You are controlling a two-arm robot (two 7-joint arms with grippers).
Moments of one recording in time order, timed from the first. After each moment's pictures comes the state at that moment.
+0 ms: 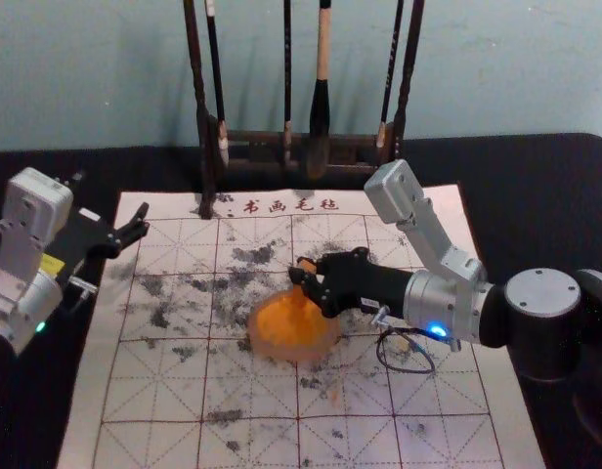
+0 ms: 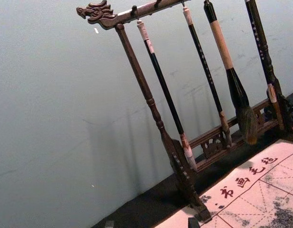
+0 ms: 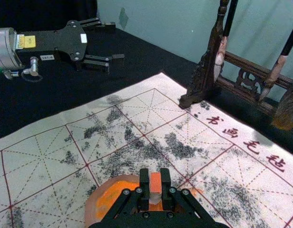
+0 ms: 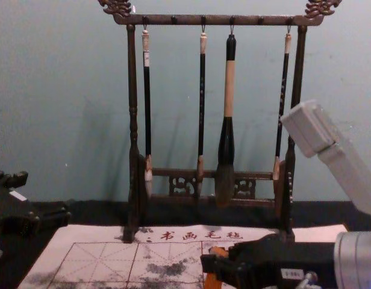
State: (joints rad) left arm -0.20 0.60 0.45 -1.41 -0.25 -0.12 0.03; right arm 0.35 0.38 -0.58 -1.39 0.34 0.24 0.51
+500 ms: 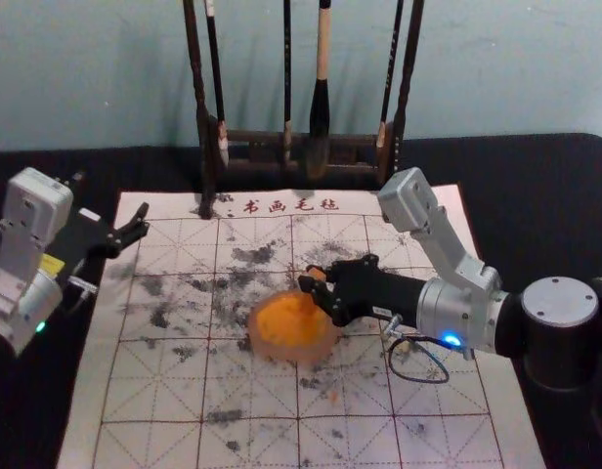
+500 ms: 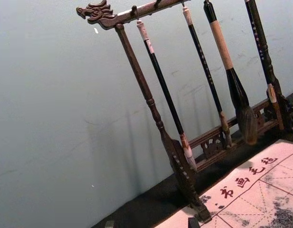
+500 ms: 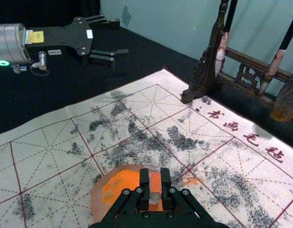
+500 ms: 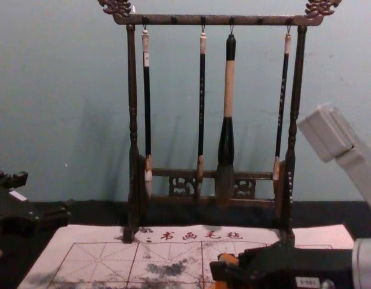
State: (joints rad) left arm -0.20 0.60 0.45 -1.41 -0.25 -0.12 0.03; right arm 0.31 0.42 -0.57 -1.44 0.36 0.24 0.52
